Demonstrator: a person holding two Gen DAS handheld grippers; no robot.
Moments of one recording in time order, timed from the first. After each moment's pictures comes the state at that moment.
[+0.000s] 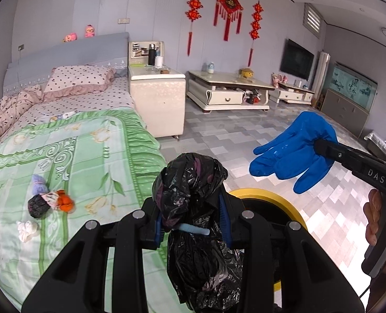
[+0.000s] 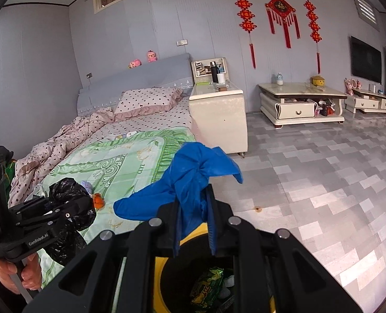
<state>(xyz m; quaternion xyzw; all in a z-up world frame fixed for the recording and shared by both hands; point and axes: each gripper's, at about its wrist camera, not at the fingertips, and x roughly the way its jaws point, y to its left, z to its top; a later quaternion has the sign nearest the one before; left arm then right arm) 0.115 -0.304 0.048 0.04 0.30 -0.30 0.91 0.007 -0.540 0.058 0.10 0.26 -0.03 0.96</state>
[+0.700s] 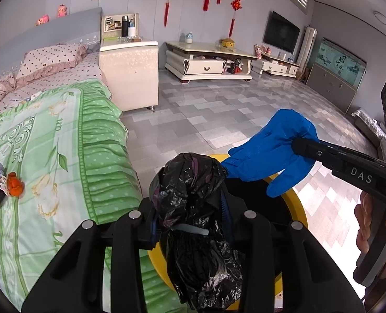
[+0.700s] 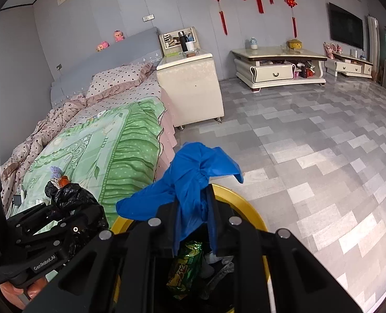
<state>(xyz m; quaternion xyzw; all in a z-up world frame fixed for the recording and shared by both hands) 0.126 -0.391 -0.044 0.06 0.37 -0.34 0.86 0.023 -0.590 -0.031 0.15 0.33 -0.08 0.93</state>
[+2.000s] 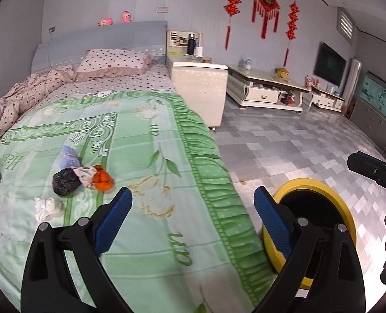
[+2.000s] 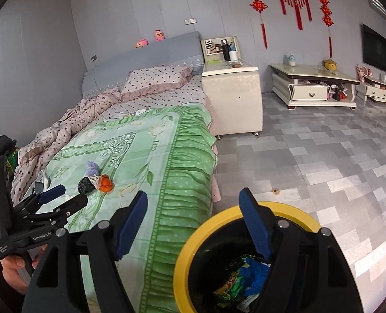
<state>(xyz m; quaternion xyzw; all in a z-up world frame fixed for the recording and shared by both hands) 0.180 -0.202 -0.021 0.02 0.32 -0.20 0.93 0.068 -0.474 0.014 0.10 0.30 0.01 0.95</state>
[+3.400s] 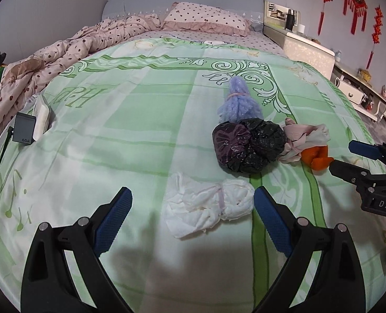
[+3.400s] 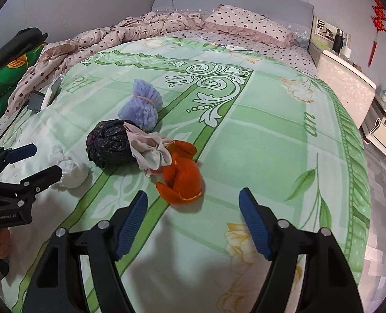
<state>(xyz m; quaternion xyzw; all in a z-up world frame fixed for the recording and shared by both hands) 0.335 0.061 -0.165 -0.01 0.41 0.00 0.91 0.333 -0.185 -0.144 -0.08 0.42 0.18 0.89</state>
